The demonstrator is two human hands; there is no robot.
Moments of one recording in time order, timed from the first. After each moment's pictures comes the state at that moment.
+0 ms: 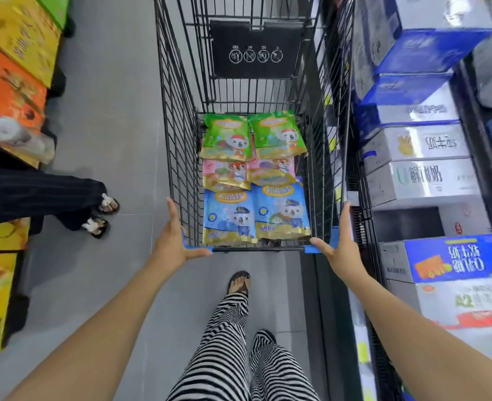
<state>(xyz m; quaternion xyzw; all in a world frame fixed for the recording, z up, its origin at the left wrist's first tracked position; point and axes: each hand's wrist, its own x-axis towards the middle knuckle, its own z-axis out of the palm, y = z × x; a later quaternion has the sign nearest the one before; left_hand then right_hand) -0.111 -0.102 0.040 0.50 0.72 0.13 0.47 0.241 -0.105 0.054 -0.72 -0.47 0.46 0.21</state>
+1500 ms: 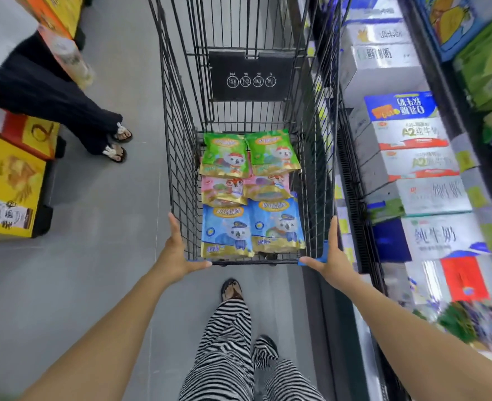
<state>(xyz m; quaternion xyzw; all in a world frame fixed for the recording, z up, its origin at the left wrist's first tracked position) -0.102 -0.635 0.043 0.51 0.69 0.09 0.51 0.251 -0.642 0.070 -0.72 -0.50 0.47 0.07</state>
